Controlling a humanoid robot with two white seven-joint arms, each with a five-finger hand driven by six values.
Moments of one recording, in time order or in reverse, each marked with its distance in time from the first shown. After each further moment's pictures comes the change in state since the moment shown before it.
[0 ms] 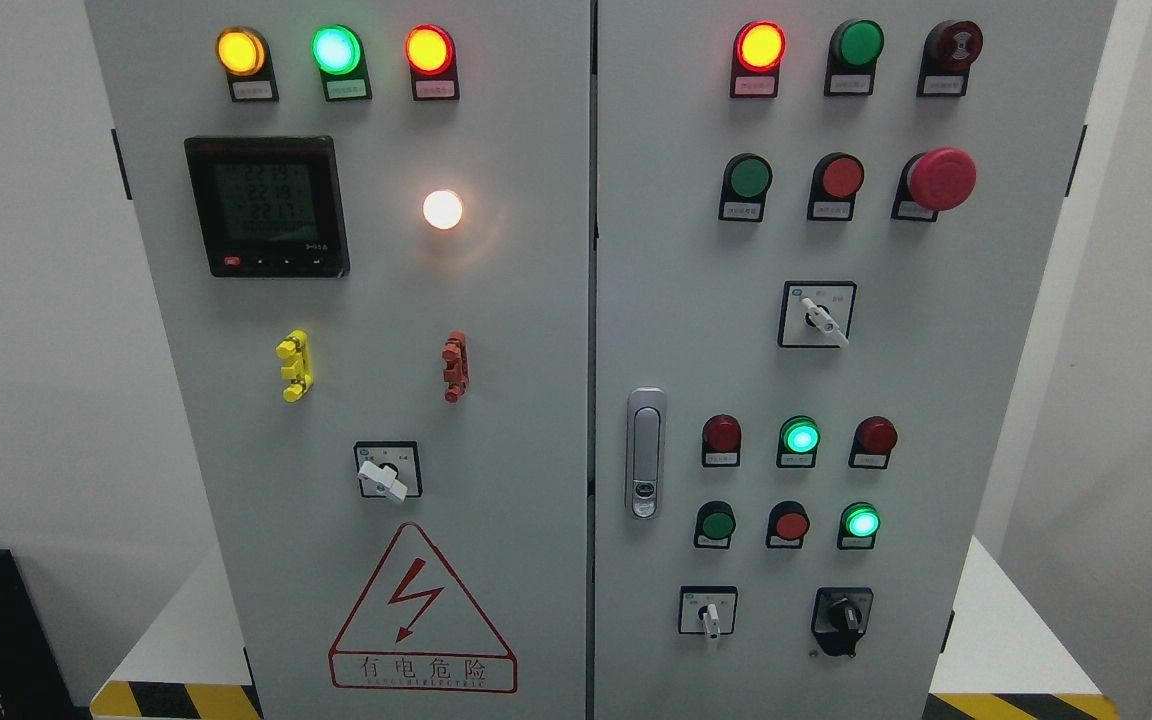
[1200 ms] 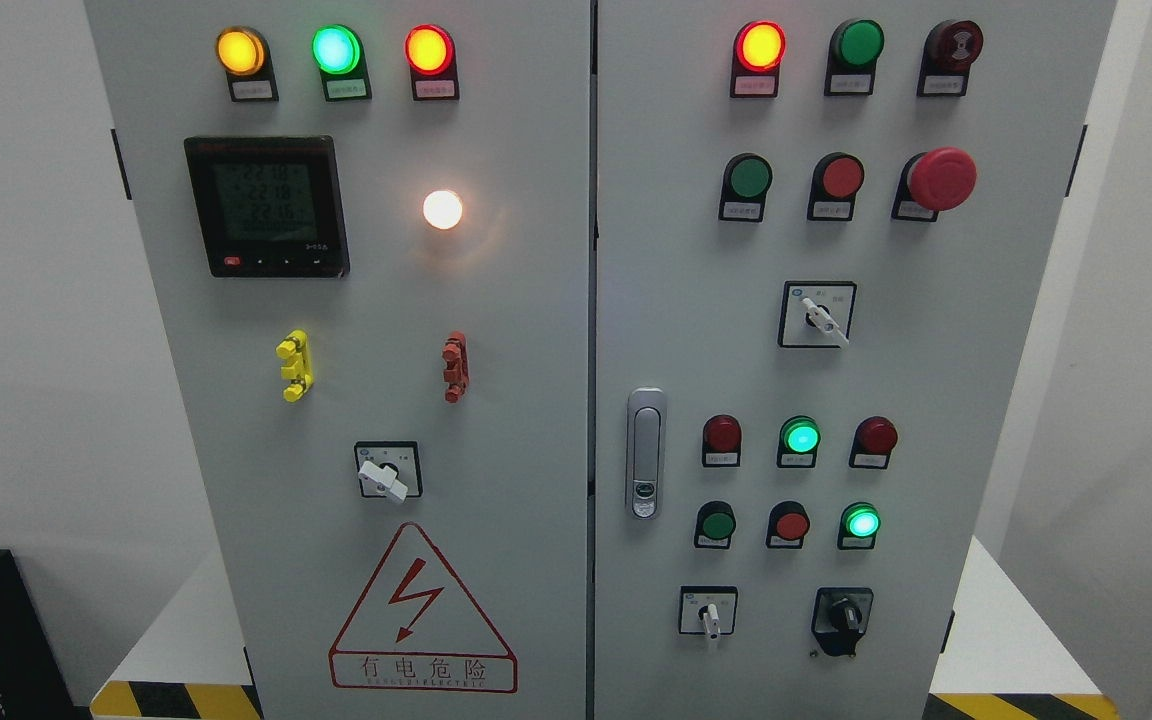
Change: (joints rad) left arm 0.000 0.000 0.000 0.000 0.000 0.000 0.004; right arm -0.109 0.002 0.060 -0.287 0.318 0.188 0.142
